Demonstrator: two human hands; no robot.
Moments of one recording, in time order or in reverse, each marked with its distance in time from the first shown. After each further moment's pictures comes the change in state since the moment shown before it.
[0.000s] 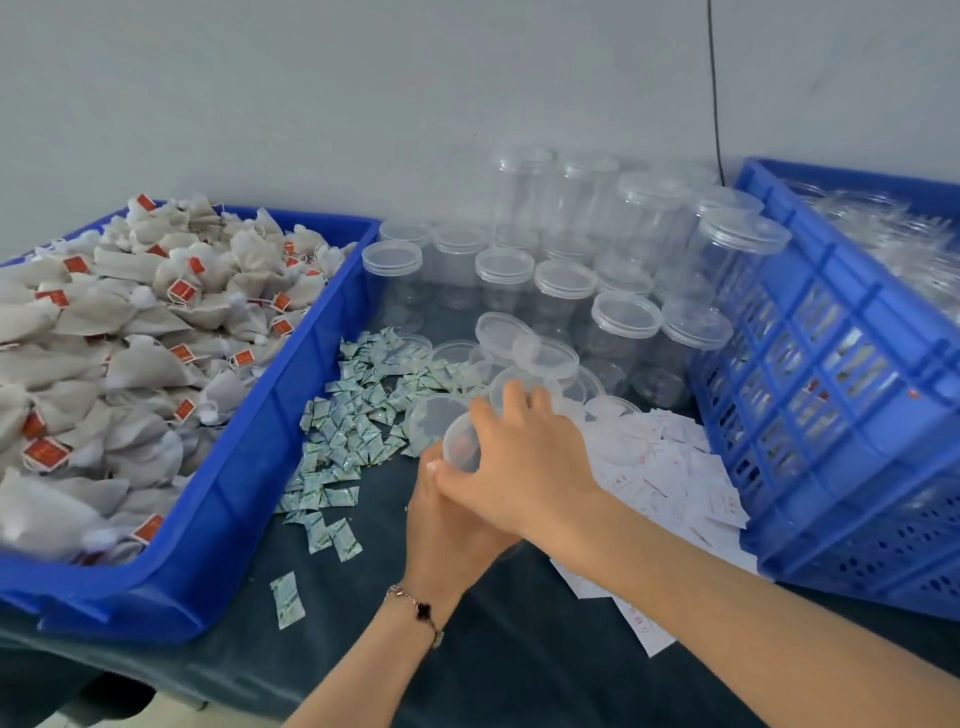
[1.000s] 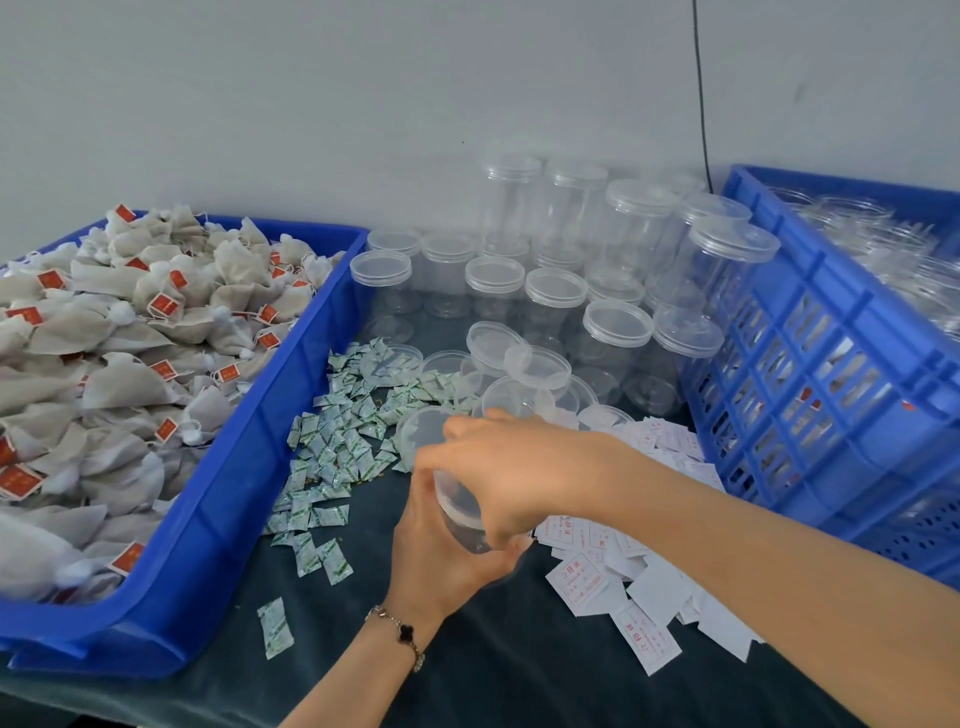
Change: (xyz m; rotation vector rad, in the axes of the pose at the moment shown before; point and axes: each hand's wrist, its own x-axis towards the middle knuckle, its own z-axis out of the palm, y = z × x) left_hand 0.000 -0.007 -0.014 -0.087 -0.079 0.135; right_hand 0.016 -0.009 -0.056 -0.147 -0.556 -0.383
